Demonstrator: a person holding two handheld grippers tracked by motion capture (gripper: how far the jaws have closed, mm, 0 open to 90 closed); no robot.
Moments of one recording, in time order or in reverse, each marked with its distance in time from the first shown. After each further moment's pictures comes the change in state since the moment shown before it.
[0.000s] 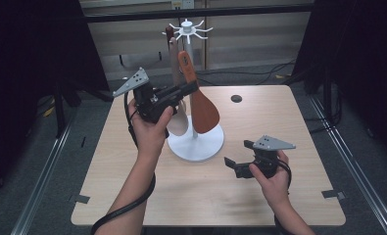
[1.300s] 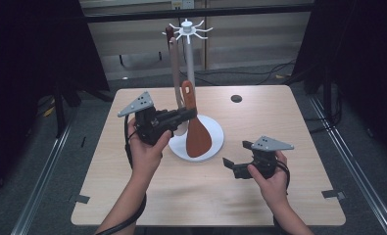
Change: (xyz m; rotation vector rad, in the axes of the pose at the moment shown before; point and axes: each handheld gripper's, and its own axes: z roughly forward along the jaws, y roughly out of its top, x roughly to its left) left arm -0.010 -0.037 -0.022 0.151 0.006 -0.002; right arm 0.003 -0.001 0.003 0.000 0.001 0.003
